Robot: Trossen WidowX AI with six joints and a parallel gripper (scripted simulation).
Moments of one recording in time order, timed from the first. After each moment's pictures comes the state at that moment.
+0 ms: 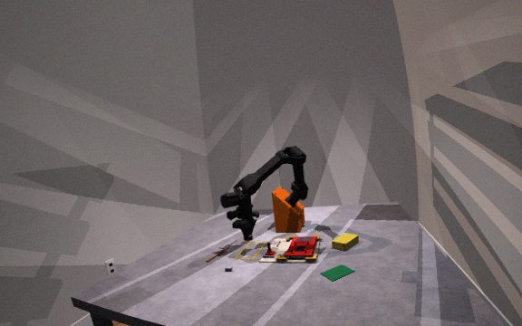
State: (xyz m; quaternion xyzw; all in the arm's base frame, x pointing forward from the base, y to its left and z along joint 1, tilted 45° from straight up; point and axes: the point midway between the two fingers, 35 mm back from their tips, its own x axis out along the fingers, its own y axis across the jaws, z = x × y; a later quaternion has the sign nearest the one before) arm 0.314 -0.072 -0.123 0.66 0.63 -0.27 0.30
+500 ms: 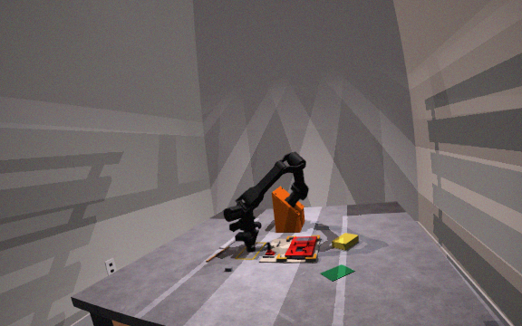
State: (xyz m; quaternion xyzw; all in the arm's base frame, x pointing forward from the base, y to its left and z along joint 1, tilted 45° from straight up) arm 0.308 -0.030 -0.161 0.66 0.64 -0.27 0.29
